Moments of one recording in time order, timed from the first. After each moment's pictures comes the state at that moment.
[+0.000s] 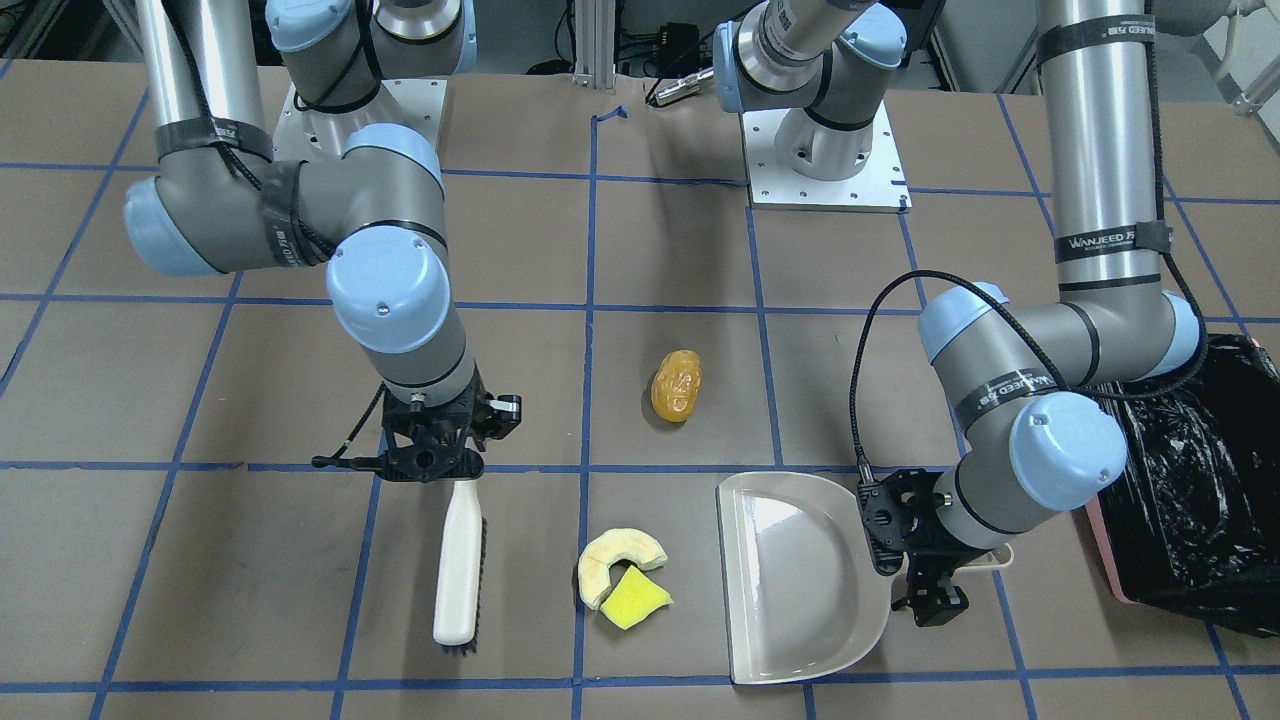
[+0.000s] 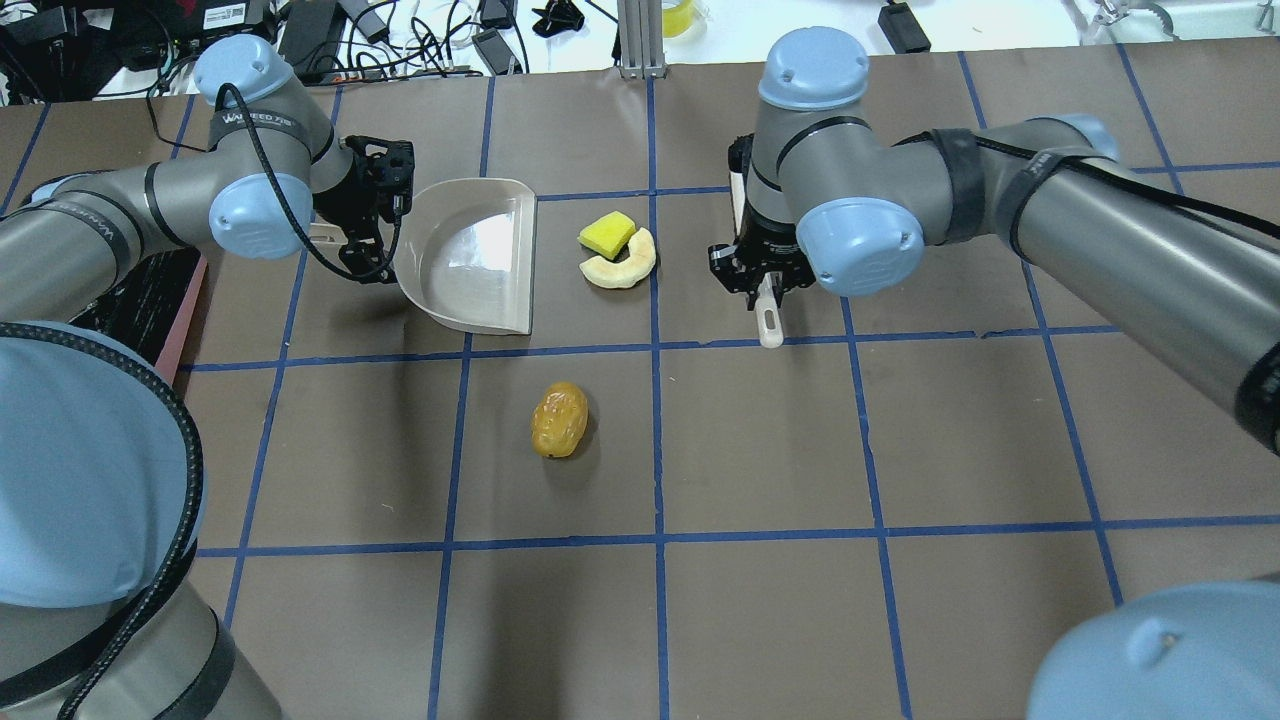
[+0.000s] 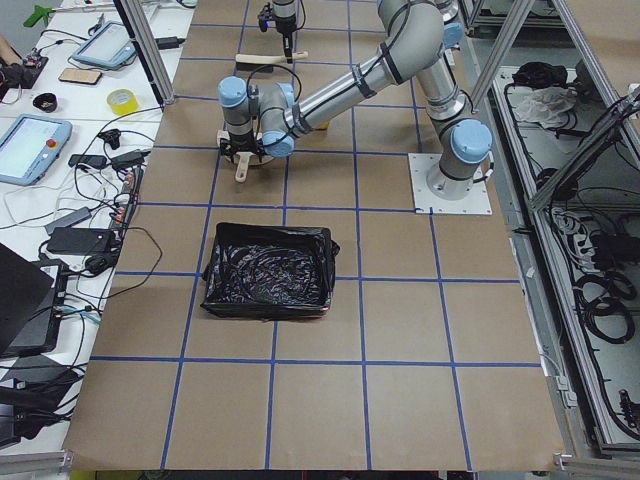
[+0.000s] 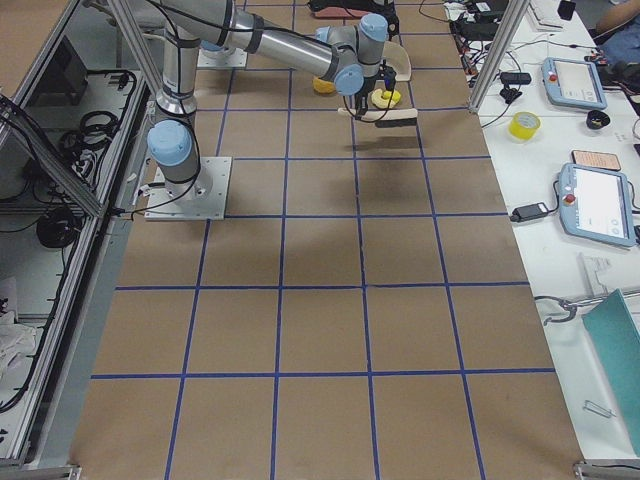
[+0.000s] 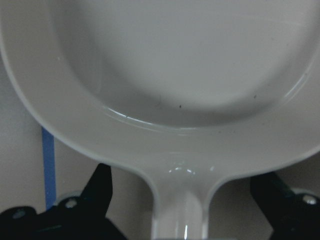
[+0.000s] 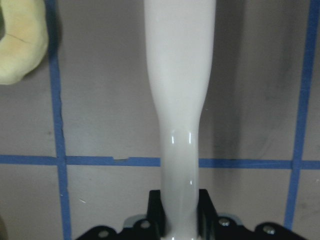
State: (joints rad) left arm -1.41 -2.14 -1.57 -0.97 1.49 1.66; right arm 1.78 -1.16 1.66 -2.03 -1.54 0.20
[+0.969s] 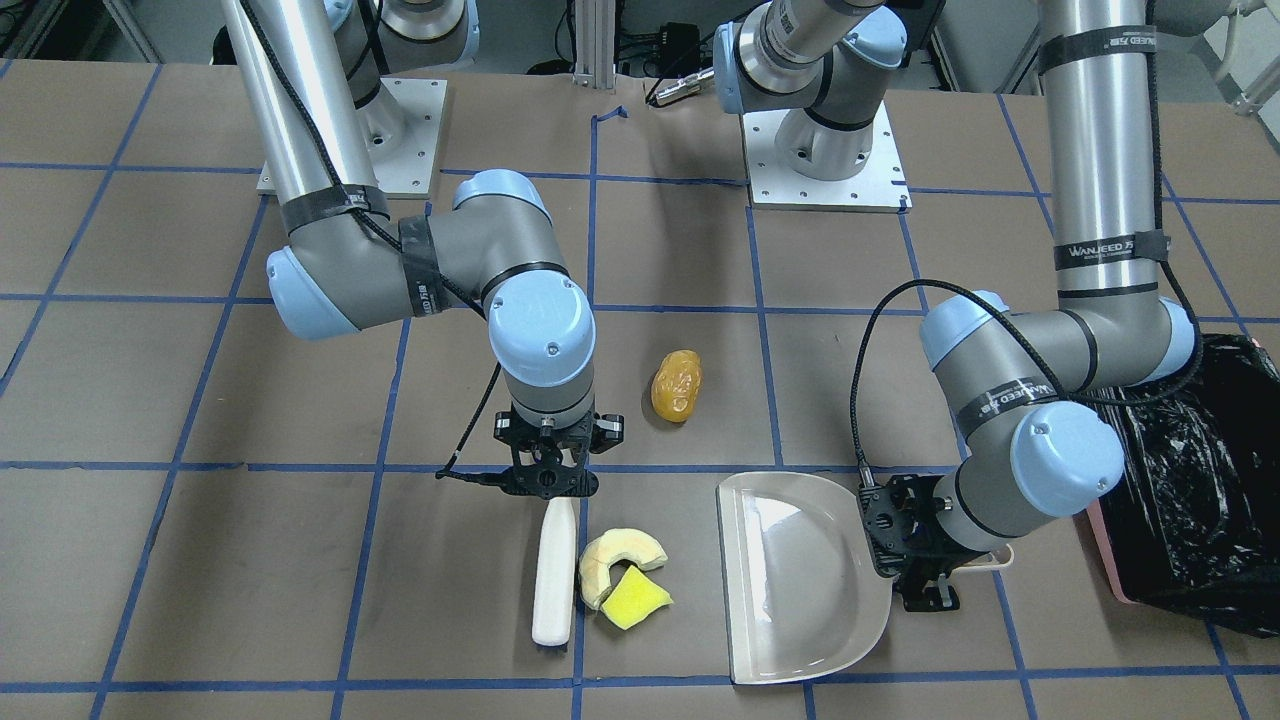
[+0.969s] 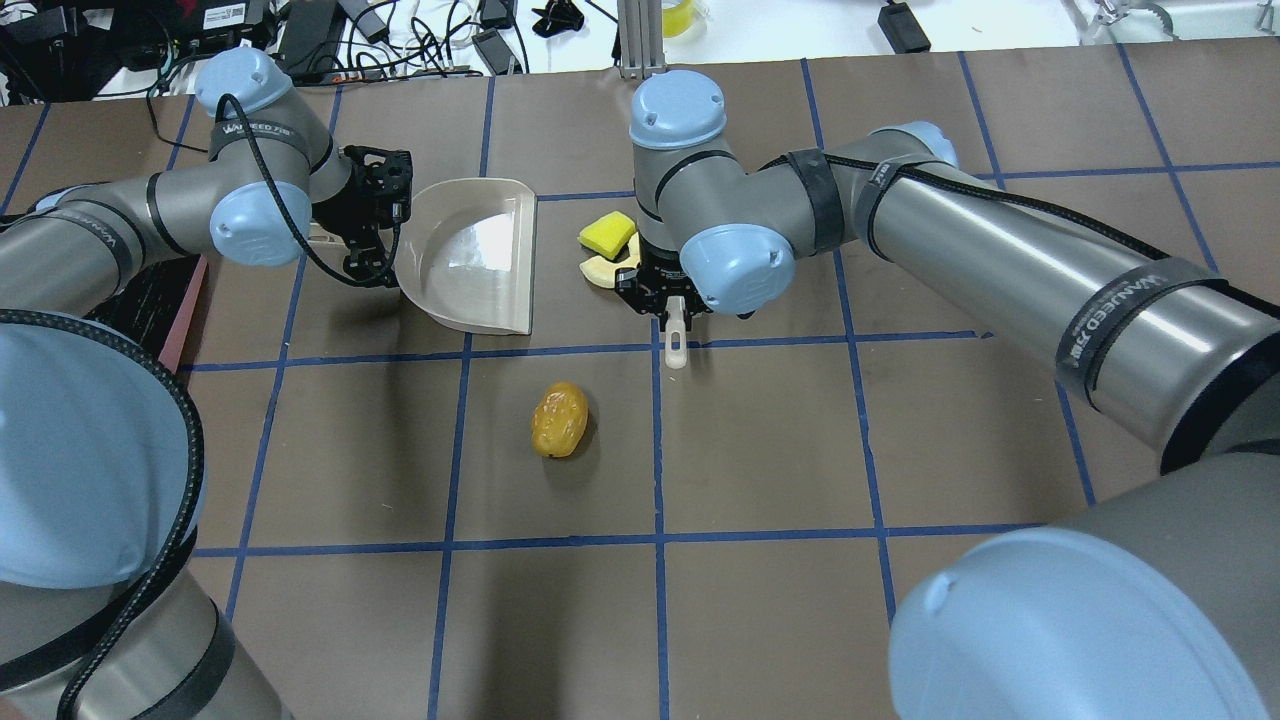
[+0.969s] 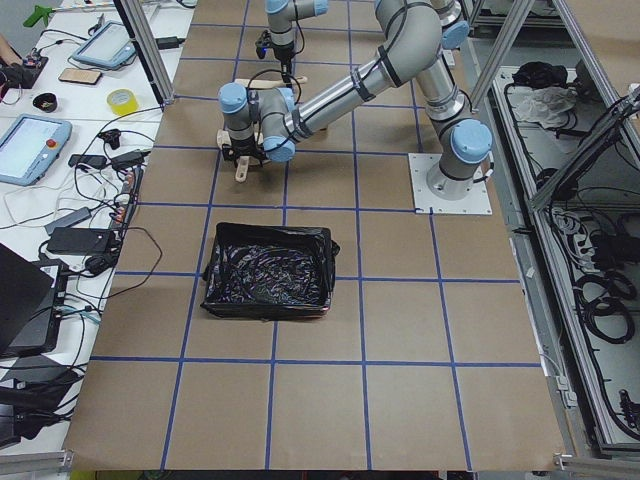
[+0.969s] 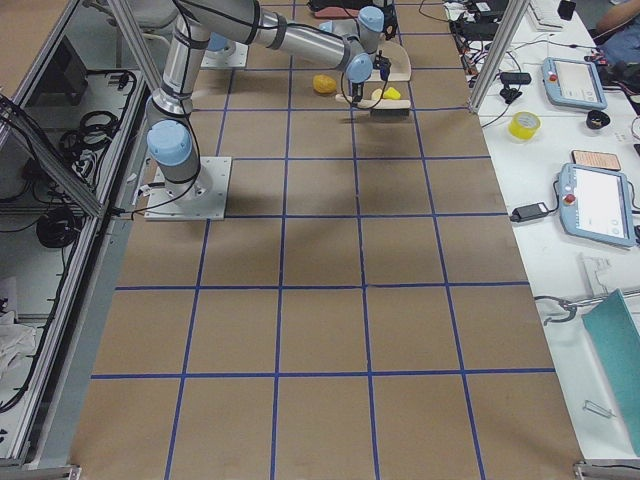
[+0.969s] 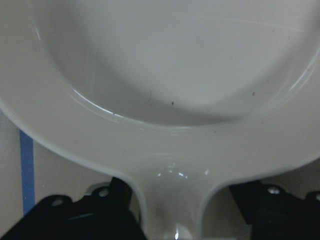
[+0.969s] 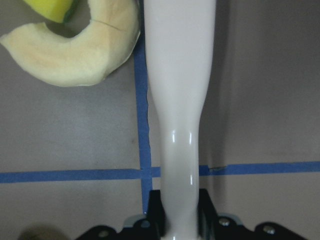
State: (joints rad) left arm -1.40 -2.16 -1.59 -0.95 1.48 1.66; right arm 1.92 -1.03 1.55 -2.03 -1.54 0.39
